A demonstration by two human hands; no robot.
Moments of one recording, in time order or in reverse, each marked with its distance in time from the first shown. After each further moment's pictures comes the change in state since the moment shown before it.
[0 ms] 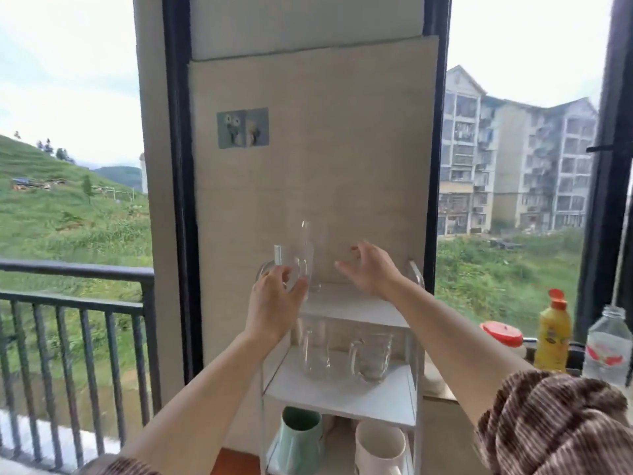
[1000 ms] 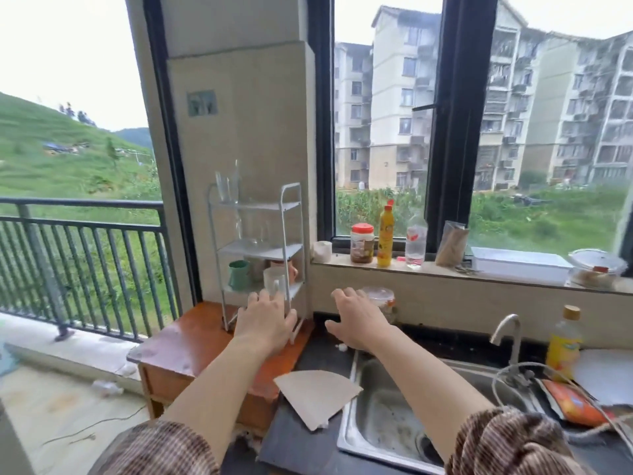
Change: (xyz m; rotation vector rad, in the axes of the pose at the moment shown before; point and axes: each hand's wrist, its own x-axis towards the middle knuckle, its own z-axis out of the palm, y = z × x) left_hand -0.487 0.250 0.037 0.733 -0.371 -0.042; right_hand -0.499 0.178 -0.224 -0.378 -0.352 -0.101
